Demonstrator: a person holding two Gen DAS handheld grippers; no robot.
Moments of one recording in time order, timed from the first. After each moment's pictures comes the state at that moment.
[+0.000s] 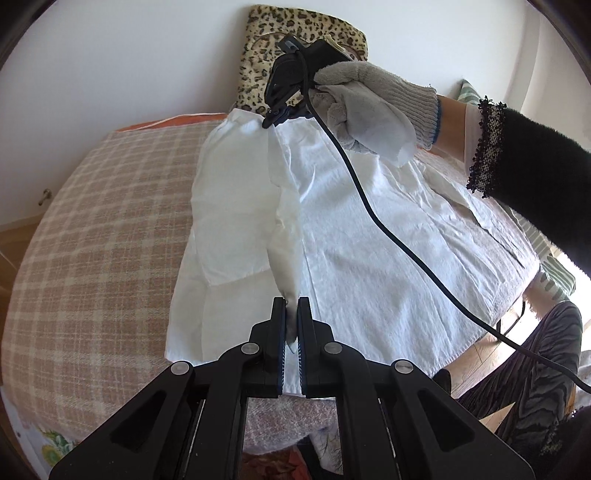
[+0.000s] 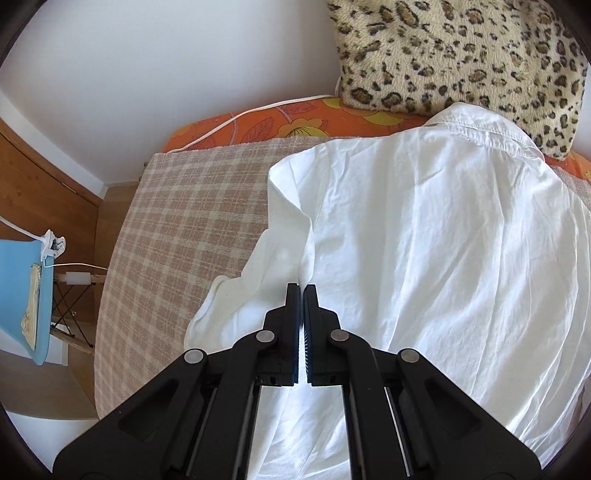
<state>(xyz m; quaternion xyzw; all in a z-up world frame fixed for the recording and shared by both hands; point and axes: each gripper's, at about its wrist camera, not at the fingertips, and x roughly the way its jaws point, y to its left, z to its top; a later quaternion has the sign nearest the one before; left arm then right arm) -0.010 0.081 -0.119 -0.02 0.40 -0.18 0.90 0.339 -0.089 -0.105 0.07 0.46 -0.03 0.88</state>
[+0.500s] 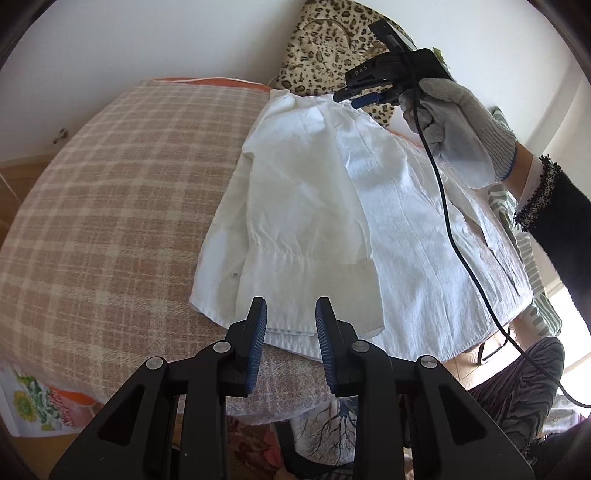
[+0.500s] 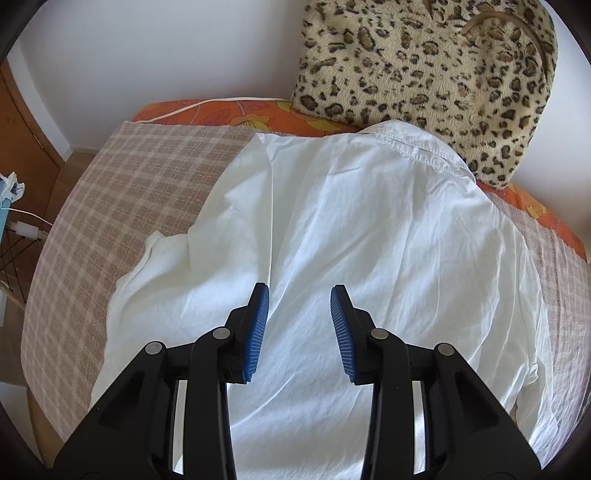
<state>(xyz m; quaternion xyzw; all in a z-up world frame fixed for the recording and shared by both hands) -0.010 0.119 -0.142 -0.12 0.45 -0.14 0.87 0.286 -0.093 -0.087 -0.07 0.42 -0.06 0.90</state>
